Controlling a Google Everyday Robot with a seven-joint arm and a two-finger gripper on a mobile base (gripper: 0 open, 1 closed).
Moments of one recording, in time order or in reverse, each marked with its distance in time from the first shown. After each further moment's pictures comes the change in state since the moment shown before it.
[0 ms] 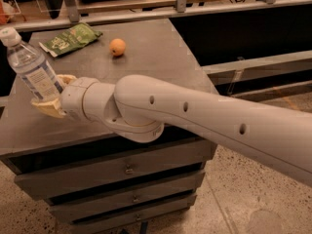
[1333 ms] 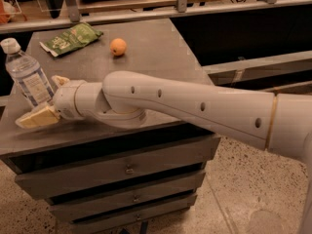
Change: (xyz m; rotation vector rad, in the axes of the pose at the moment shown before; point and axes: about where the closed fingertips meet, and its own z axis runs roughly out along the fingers) arm 0.031 -0.001 0.055 -0.143 0.012 0.033
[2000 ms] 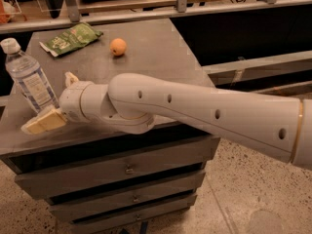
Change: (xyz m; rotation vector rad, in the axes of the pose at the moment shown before) arm 0.000 0.001 -0.027 0.069 0.037 -0.020
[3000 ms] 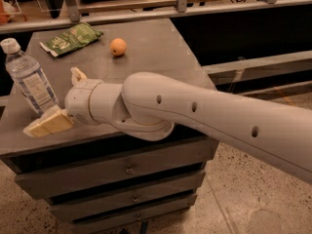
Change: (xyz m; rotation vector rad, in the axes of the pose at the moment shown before) arm -0.026 0.015 -0.052 0.032 -0.013 -0.036
